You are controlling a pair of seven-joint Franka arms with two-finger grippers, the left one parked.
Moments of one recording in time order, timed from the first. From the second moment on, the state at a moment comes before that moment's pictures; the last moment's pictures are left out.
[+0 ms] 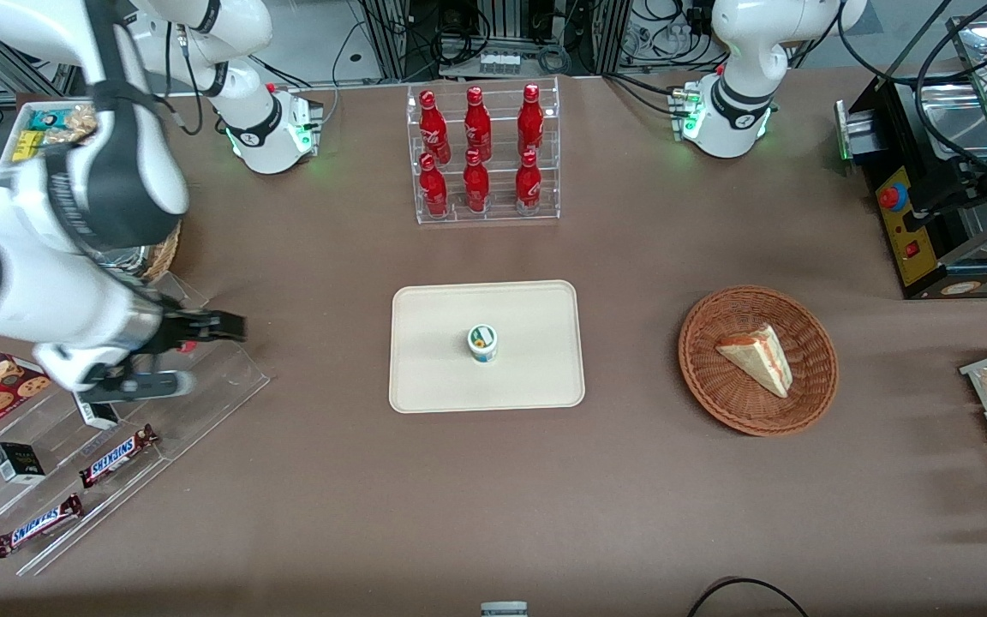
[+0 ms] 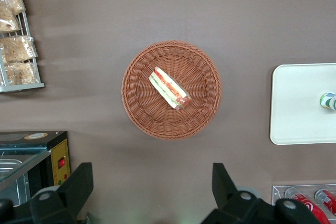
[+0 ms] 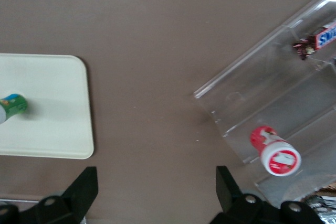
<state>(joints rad) 0.20 0.25 -0.10 -1.54 0.09 1.64 0.08</state>
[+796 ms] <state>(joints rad) 0.02 0.01 -0.04 -1.68 0.07 1.60 0.04</state>
